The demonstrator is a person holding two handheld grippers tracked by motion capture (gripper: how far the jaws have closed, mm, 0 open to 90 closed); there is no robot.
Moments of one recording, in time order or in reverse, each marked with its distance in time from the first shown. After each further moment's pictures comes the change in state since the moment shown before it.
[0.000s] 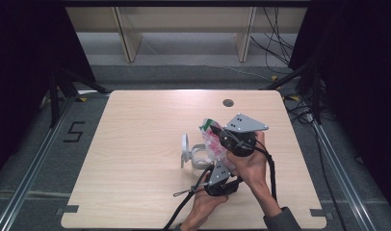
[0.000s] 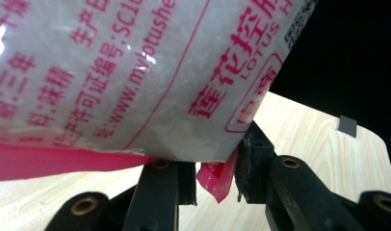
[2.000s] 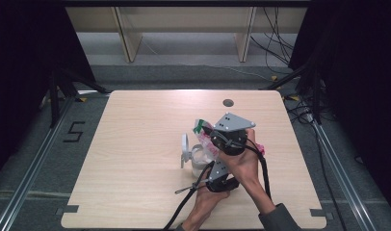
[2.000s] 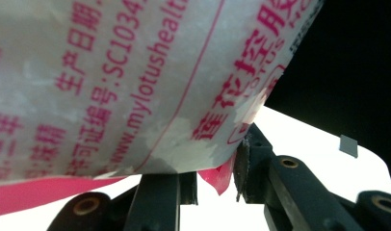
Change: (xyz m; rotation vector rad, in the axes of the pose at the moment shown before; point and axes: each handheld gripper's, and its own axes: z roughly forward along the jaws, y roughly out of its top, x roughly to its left) left arm 0.005 0.003 0.008 -0.048 -0.015 -0.036; right arm 0.014 0.009 0.014 0.061 0.037 -0.028
